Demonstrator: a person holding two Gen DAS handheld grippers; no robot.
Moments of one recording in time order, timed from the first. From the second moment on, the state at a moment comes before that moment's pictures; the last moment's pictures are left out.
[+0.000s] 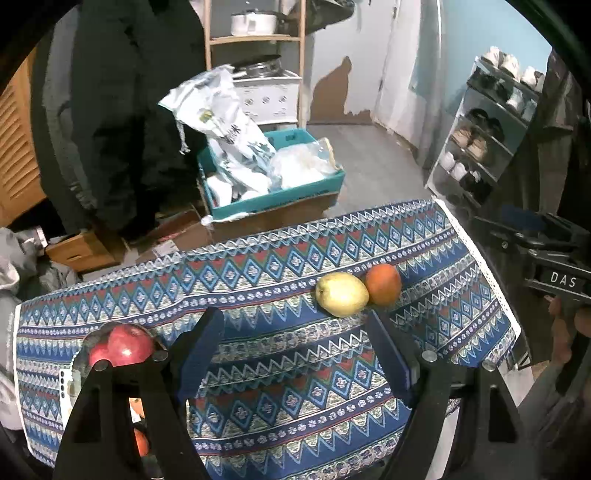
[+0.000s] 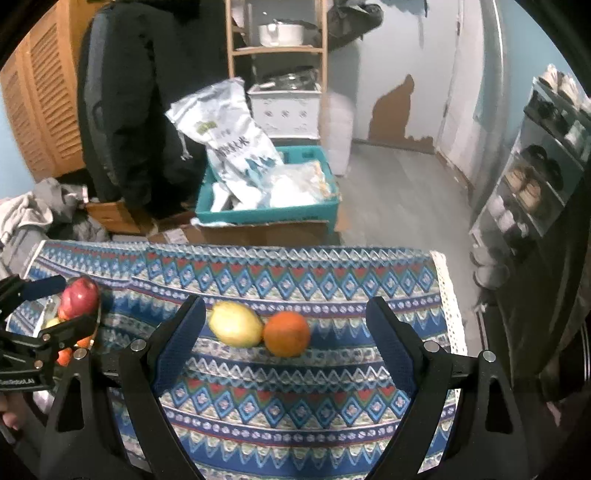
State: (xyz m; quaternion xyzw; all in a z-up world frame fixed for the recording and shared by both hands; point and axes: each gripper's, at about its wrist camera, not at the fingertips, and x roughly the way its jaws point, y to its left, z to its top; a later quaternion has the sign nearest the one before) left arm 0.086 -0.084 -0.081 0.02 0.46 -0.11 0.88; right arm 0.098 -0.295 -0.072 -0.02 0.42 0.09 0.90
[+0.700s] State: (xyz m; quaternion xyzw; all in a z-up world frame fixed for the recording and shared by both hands) left arm 0.153 -0.105 -0.157 0.01 0.53 -0.12 0.84; right arm 0.143 -0.301 -0.158 -0.01 0.52 0.08 0.85
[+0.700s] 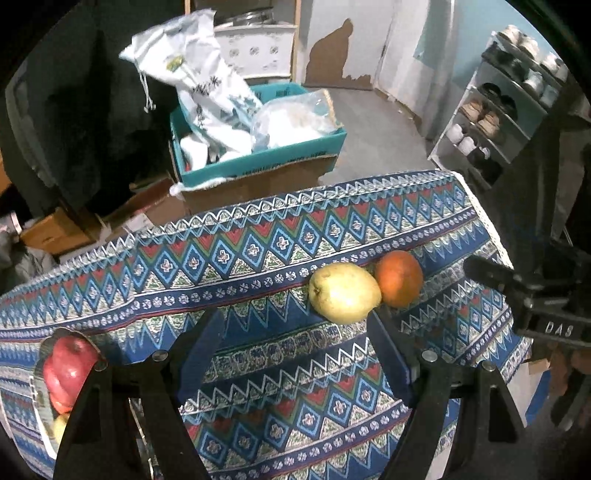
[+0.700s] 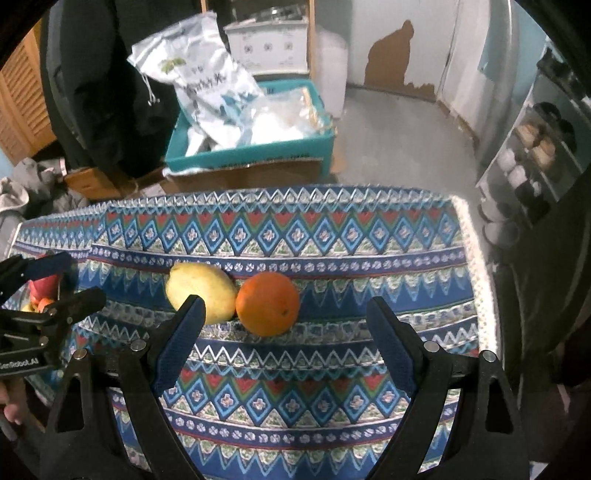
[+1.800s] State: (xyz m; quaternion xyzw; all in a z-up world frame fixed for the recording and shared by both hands) left arm 0.197 -0.112 -0.211 -0.04 0.56 -0.13 0.81; right arm 0.192 -0.298 -0.263 0.10 0.61 0.10 0.78
